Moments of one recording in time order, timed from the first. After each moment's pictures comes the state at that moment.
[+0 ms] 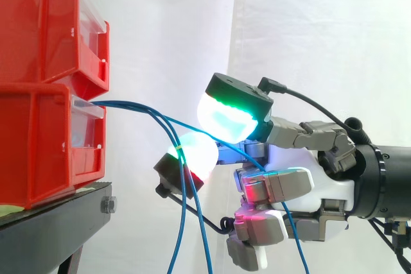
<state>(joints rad) 0.05 -2.37 -1.20 -2.63 -1.55 -0.03</state>
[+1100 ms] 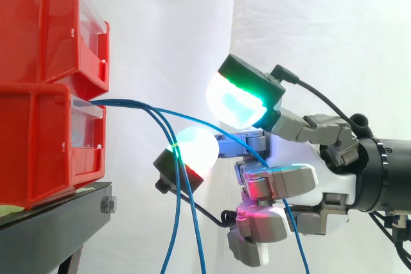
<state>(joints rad) 0.05 -2.36 -1.20 -2.64 -1.57 -0.08</state>
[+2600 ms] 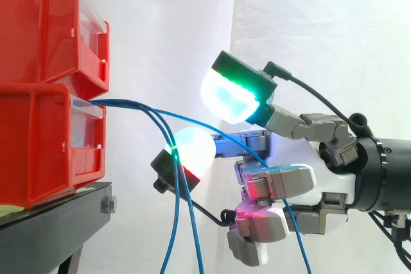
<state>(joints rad) 0.05 -2.36 -1.20 -2.64 -1.56 -0.08</state>
